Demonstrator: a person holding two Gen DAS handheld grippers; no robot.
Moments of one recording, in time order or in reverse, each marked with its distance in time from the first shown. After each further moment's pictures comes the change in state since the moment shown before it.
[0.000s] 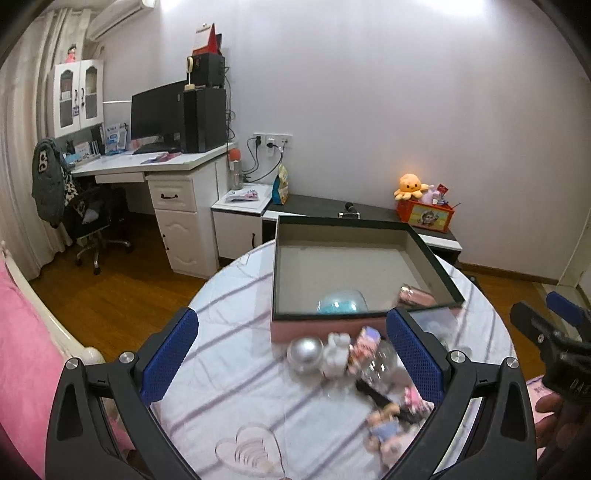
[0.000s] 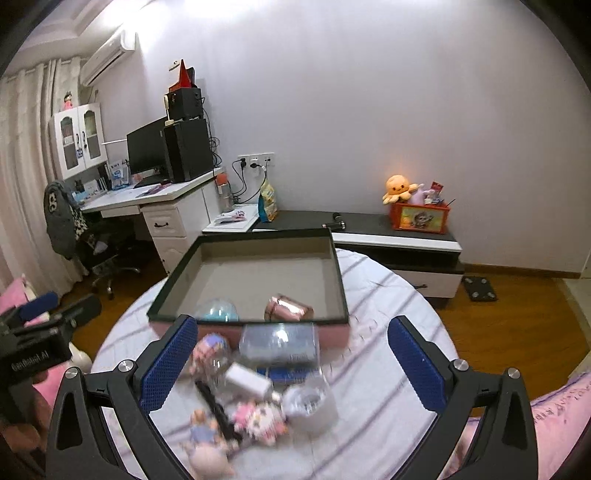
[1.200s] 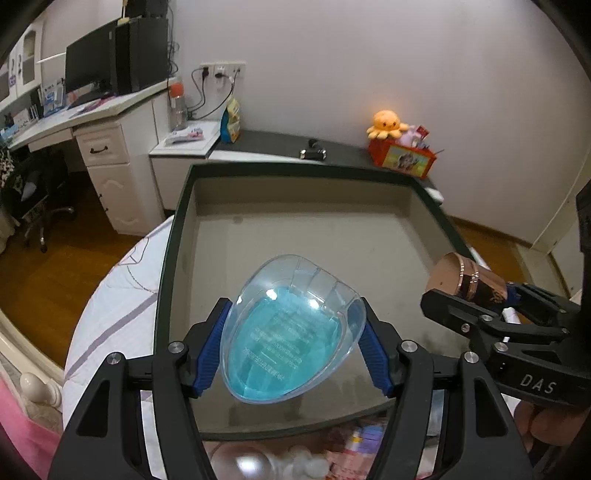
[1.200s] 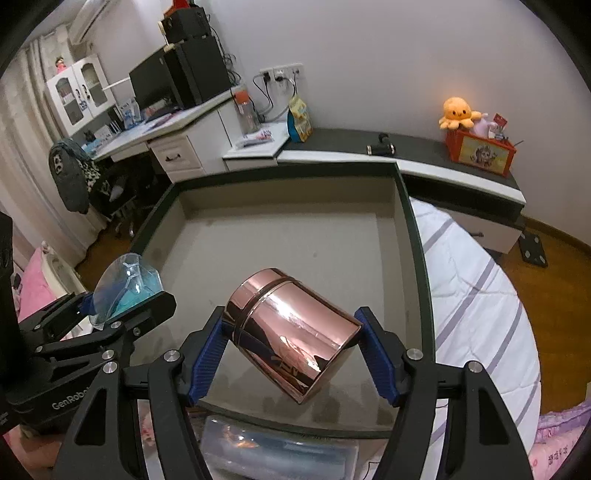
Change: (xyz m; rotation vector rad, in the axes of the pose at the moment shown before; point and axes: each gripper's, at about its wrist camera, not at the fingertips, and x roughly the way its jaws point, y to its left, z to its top) left arm 0.209 -0.045 0.034 0.036 0.290 -0.159; right arm 0.214 -0.006 0.035 -0.001 0.371 0.178
